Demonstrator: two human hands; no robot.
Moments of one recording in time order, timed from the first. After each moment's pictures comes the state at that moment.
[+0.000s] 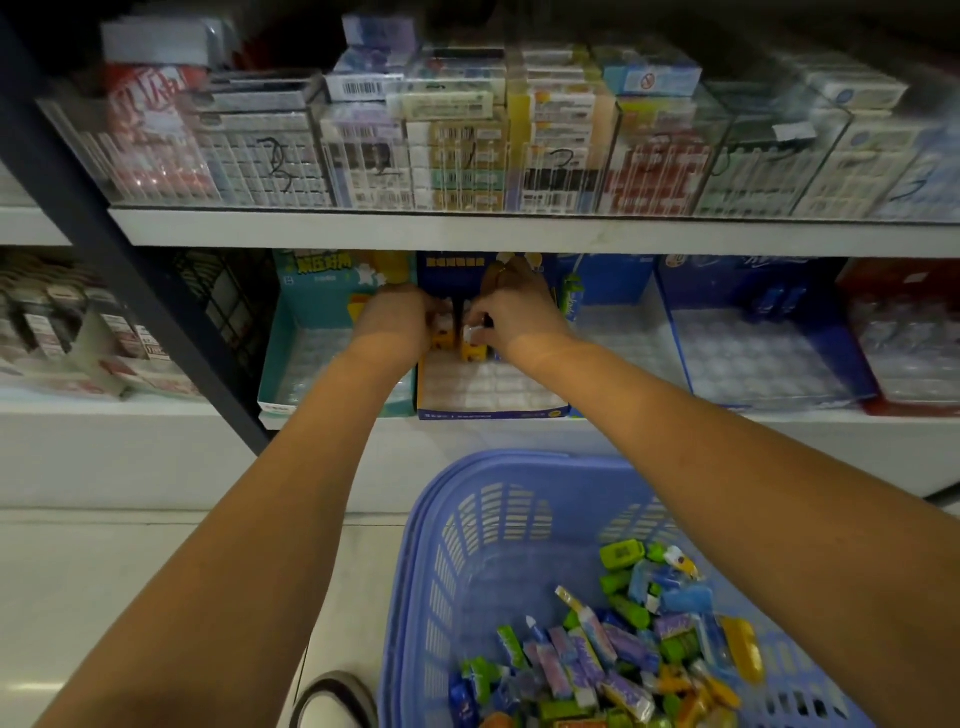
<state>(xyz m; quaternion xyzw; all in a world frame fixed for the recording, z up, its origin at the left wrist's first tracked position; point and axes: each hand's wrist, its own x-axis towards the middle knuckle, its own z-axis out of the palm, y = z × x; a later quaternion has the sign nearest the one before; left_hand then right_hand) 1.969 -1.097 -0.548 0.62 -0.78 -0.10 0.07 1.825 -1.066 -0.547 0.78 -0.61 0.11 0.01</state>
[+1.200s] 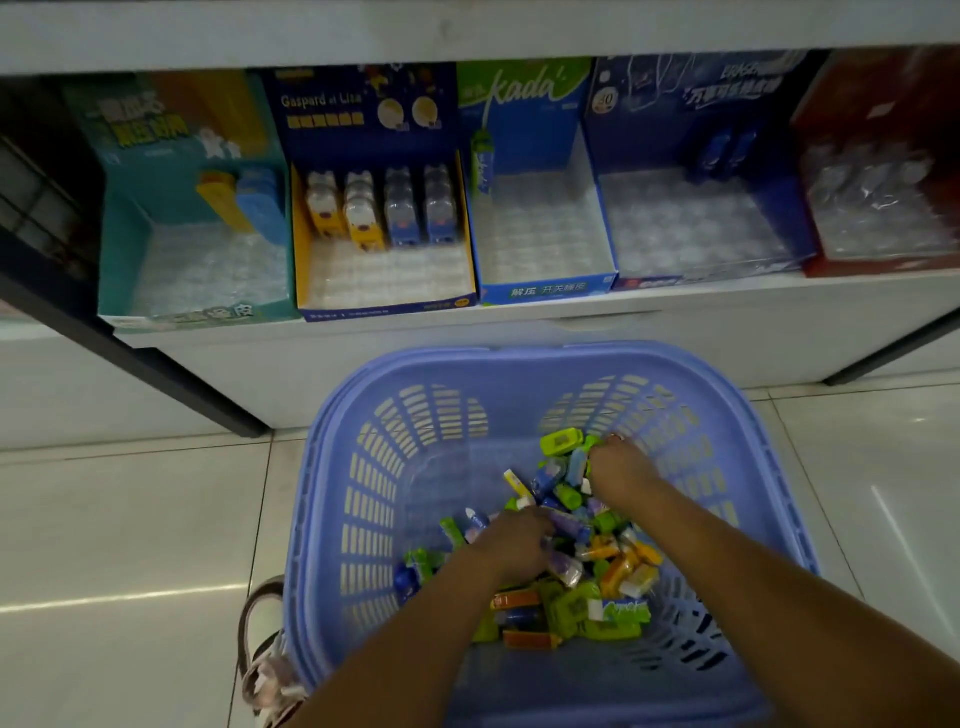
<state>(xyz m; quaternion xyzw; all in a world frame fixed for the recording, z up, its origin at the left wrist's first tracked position) 1.850 -0.855 -0.799 0.37 -0.80 -0.44 -0.18 1.676 -0.865 -0.787 0.60 -0.74 -0.25 -0.20</state>
